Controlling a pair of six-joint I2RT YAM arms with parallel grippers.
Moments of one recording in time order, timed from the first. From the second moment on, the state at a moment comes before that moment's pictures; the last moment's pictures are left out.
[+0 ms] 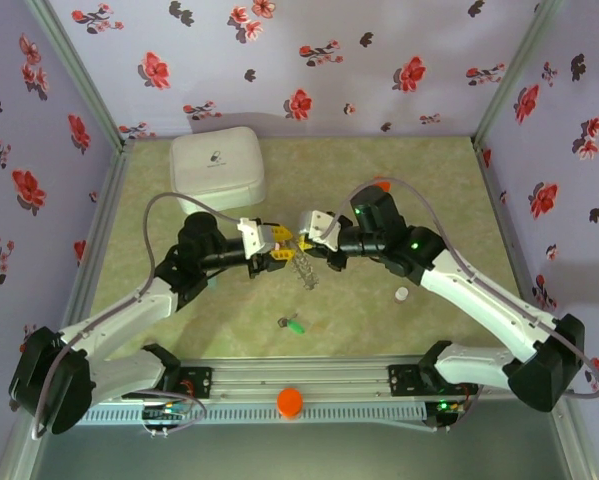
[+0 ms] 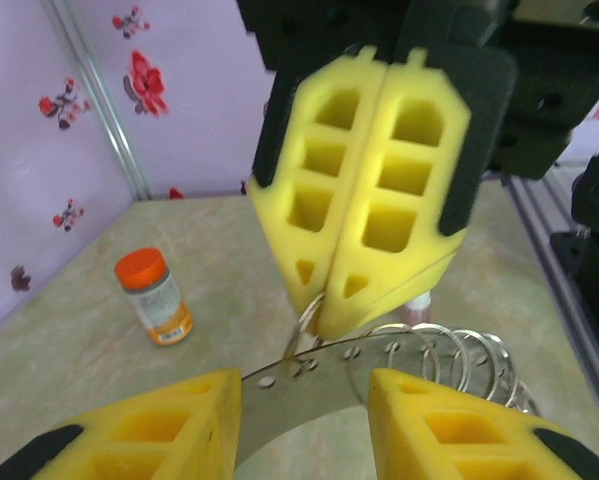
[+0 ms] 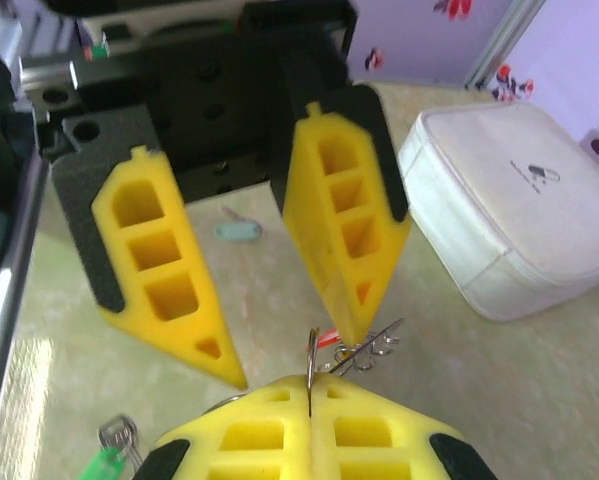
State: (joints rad) left arm -0.64 1.11 0.65 0.28 0.71 0.32; right arm 0.77 1.19 1.10 -0.50 -0.43 -0.59
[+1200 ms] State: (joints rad) left arm -0.67 1.14 0.70 0.07 0.66 0.50; right arm 0.83 1.29 1.19 -0.66 -0.33 -0.73
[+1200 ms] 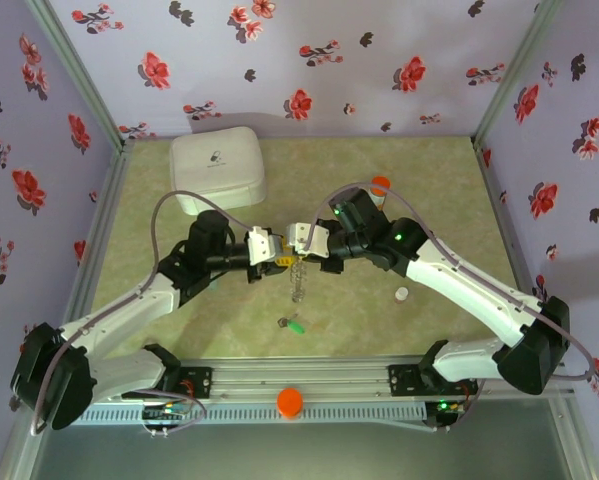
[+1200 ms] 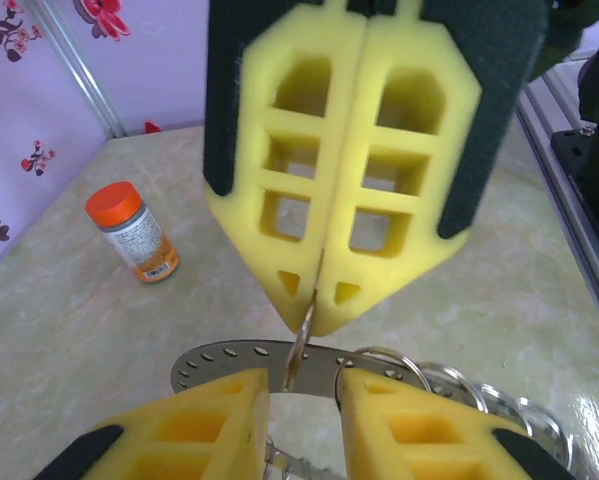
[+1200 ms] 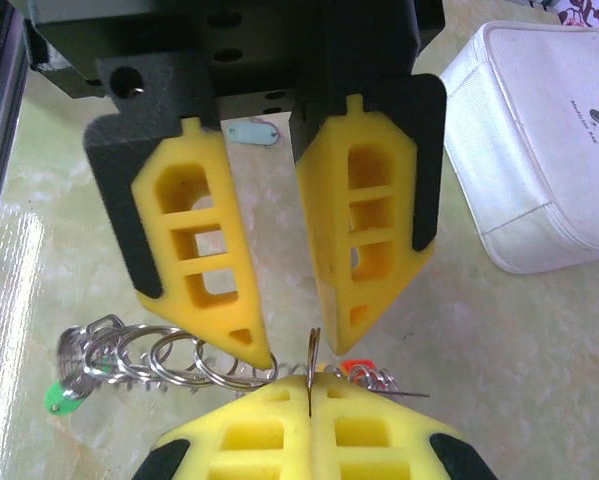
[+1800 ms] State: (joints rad) left arm -0.67 1.16 0.70 0.08 0.68 0.49; right arm 0.81 1.28 1.16 -0.63 -0.37 -0.70
